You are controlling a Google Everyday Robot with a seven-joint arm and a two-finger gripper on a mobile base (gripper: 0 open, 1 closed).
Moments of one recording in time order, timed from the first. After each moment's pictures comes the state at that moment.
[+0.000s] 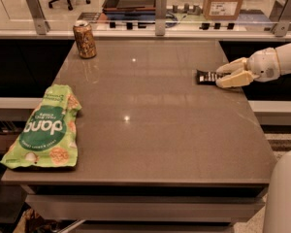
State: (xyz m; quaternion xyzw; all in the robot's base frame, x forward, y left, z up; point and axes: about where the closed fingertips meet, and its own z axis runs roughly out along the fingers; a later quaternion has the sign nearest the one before) arm 0.675 -0.267 0.819 -0.52 0.70 0.29 0.40
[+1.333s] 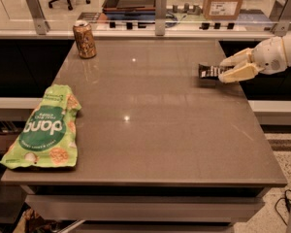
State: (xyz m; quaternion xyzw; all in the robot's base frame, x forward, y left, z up) arm 0.664 -0.262 0.860 -0.54 0.70 0.23 0.41
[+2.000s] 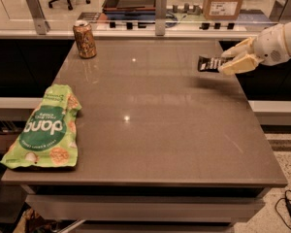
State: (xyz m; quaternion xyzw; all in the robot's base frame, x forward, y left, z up) arm 0.661 -0.253 0.891 -0.53 0.72 0.16 0.41
